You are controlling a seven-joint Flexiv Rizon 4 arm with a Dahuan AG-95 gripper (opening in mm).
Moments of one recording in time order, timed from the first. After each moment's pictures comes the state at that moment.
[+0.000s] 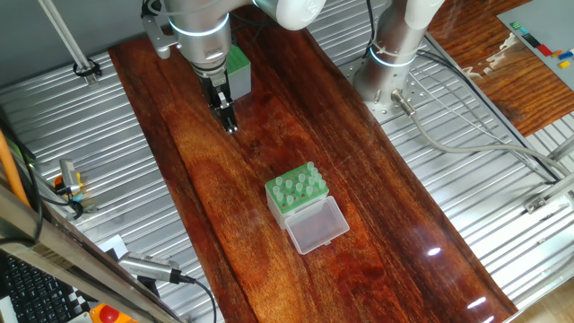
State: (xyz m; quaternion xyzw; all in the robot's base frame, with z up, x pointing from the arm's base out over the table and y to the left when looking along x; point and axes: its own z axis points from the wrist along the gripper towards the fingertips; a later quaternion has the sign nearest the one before) arm 0.500 0.000 0.170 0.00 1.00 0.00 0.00
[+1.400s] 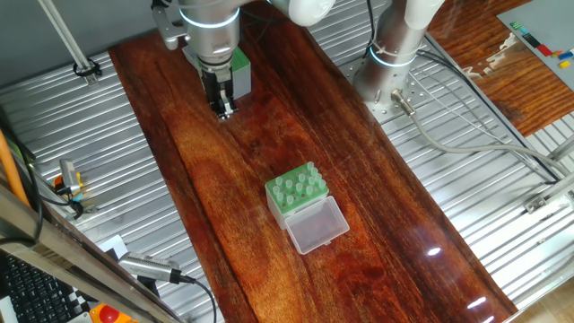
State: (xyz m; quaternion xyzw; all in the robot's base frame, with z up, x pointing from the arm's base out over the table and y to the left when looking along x) arm 0.499 0.000 0.170 0.02 1.00 0.01 0.03
